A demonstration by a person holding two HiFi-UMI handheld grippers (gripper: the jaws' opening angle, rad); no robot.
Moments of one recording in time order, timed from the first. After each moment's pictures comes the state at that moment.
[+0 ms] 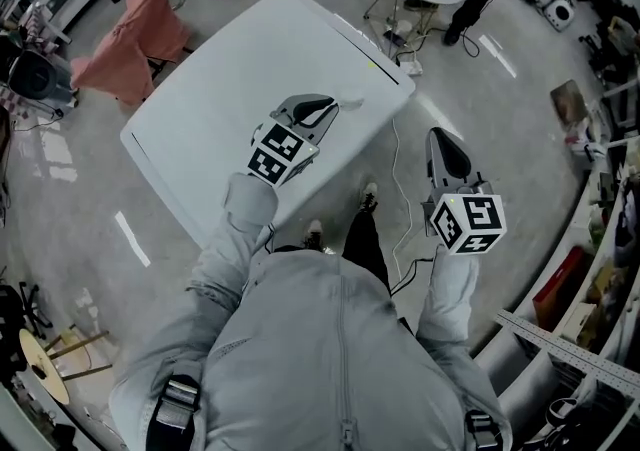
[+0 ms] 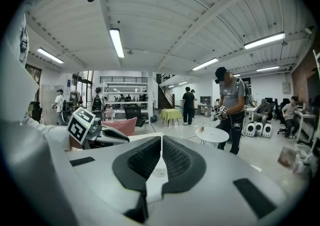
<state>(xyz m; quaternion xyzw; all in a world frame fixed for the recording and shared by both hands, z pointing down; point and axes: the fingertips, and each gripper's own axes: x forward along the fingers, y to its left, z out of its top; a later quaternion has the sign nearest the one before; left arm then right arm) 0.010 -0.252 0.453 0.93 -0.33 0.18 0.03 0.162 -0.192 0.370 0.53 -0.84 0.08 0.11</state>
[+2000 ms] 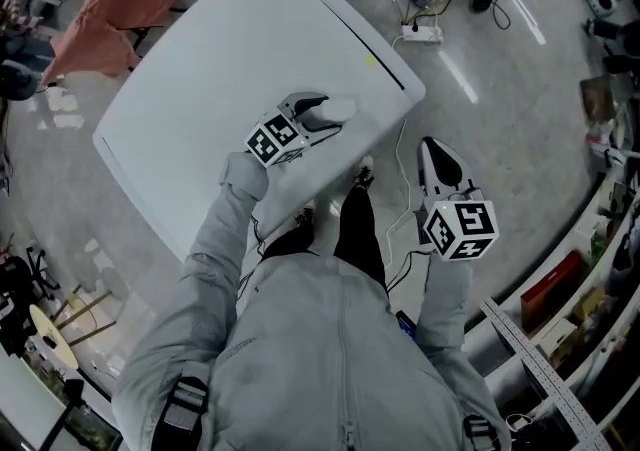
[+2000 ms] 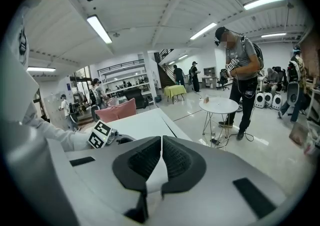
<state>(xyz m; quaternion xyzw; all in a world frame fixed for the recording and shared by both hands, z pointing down) 0.065 -0.375 0.666 0.94 -0.20 0.24 0.15 0.206 -0.340 0.510 0.48 -0.83 0.21 0.17</state>
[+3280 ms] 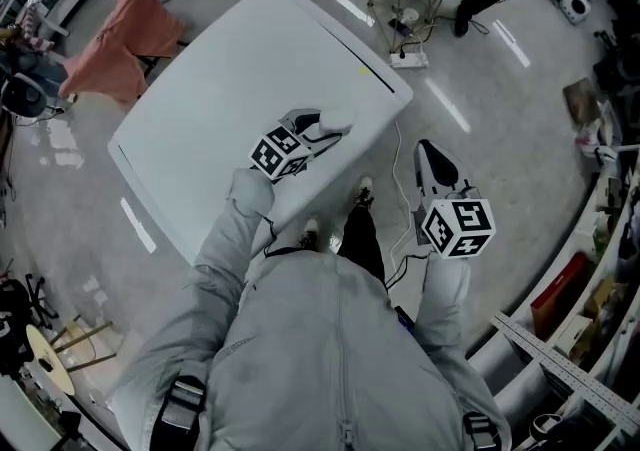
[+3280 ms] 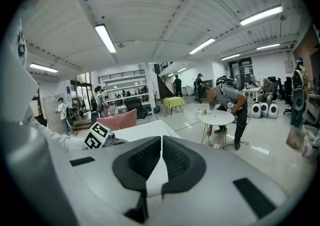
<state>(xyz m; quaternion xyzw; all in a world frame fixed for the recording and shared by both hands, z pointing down) 0.061 -0.313 0.600 0.93 -0.23 0.22 0.15 0.202 -0.264 0.452 0.51 -0.84 0.17 0.13</state>
